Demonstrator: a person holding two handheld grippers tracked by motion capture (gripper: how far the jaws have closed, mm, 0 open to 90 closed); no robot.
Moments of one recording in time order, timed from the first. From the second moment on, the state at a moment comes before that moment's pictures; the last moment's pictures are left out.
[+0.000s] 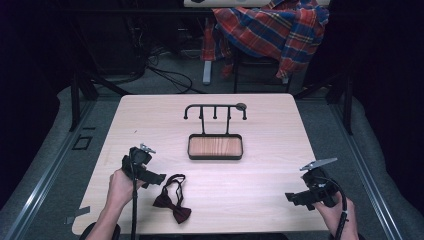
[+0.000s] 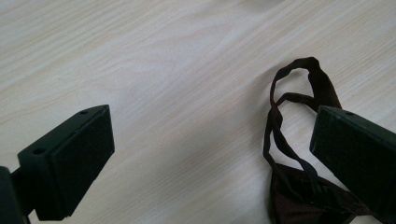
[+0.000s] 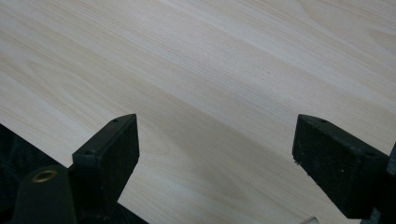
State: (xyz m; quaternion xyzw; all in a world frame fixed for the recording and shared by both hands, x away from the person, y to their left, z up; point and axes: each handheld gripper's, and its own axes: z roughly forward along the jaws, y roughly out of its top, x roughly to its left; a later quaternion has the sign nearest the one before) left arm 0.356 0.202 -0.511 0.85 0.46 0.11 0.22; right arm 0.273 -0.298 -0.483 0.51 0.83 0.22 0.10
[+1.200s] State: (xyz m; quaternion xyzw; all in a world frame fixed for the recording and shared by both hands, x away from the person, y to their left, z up) left arm 0.359 0.150 -0.537 0.92 0.35 0.07 0.15; right arm 0.274 -0.298 -0.484 0.51 0.83 0.22 0.09
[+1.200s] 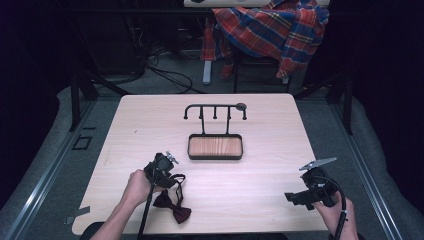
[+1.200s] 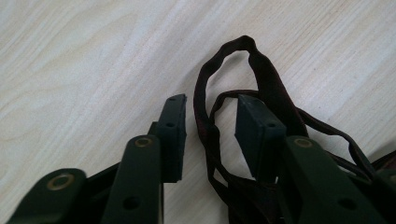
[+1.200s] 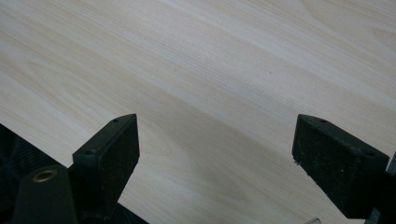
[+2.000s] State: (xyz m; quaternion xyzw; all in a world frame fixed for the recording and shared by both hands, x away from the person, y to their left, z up) left arm 0.356 0.145 -0.545 0.94 0.32 0.07 0.11; right arm 0.275 -0.297 -0.485 0.51 0.83 0.22 0.09
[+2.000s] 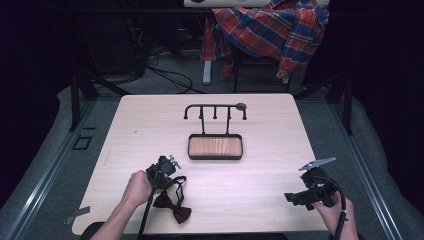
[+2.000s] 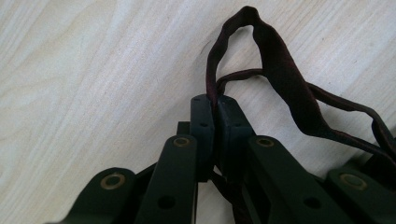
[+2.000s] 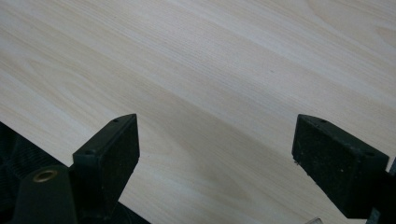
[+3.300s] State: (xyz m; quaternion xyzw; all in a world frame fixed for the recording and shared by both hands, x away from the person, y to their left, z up) left arm 0.335 0.166 -0.495 0.90 0.33 0.15 0.25; right arm 0.274 -0.297 -0.485 0.51 0.83 0.22 0.09
